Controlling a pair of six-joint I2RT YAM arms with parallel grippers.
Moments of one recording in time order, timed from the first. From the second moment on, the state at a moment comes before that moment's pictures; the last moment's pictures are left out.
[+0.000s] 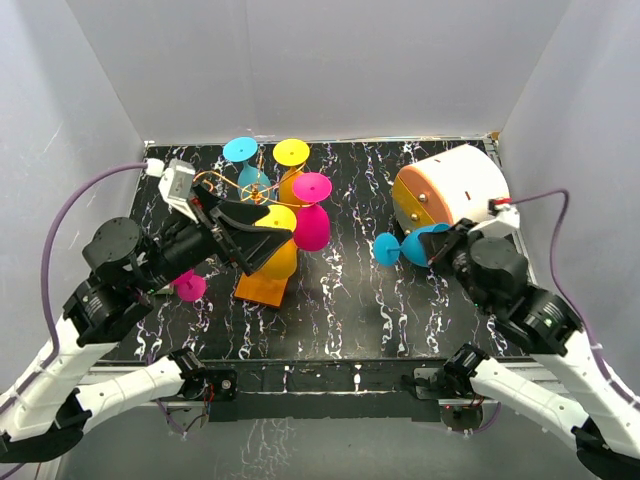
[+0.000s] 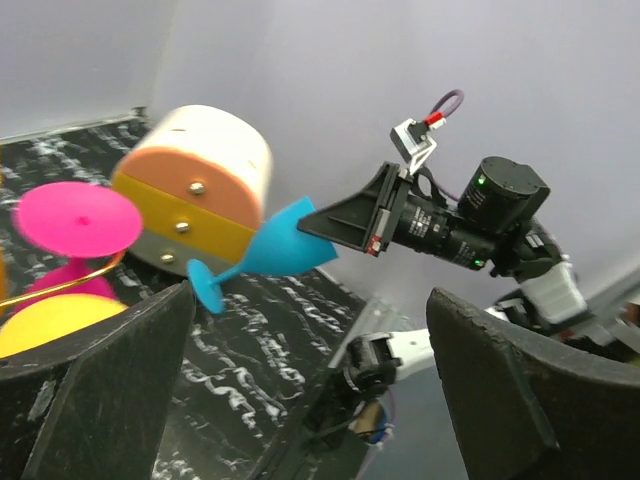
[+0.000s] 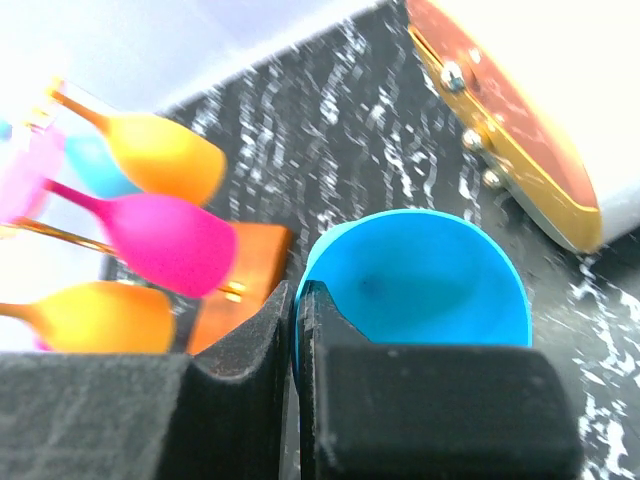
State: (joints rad) left arm -0.86 0.79 1.29 -0.39 0.09 -0.49; right arm 0.73 0.65 1.01 -0.72 0.50 0.74
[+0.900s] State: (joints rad) left arm -0.88 1.32 1.38 0.11 0.23 -1.16; right arm 0.73 0.46 1.02 -0.10 0.59 0.87
